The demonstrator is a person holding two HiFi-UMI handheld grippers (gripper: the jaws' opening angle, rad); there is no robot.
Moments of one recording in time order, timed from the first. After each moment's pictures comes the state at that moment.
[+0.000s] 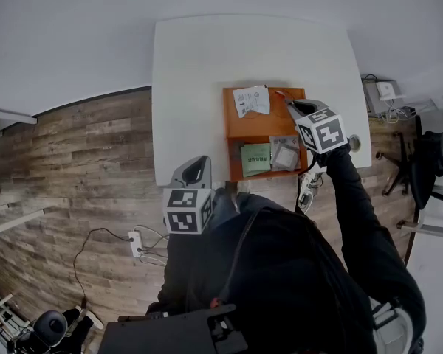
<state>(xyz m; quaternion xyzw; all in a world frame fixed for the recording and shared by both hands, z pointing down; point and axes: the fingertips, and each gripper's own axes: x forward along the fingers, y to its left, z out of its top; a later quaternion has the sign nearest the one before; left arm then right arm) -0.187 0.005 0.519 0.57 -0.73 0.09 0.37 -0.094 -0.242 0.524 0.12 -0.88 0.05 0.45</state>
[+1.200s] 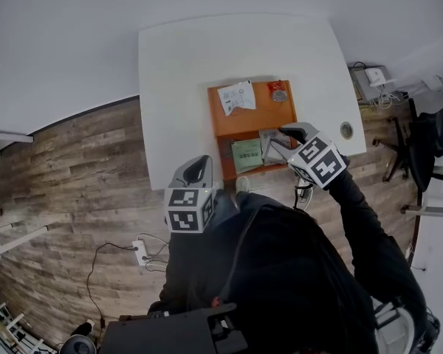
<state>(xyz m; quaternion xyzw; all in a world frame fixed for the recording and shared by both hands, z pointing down) -0.163 -0.011 0.516 0.60 -0.70 0.09 0.36 -0.047 -0.142 0.510 0.00 -0.88 0.02 0.47</state>
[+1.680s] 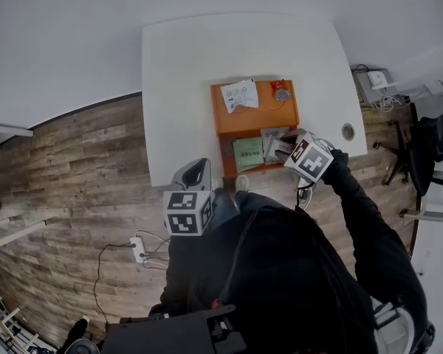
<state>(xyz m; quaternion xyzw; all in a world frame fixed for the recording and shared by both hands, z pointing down) -0.162 0.006 0.522 0.59 -0.71 0.09 0.37 -0.008 -0.133 0.586 -0.08 -0.81 -0.03 0.59</state>
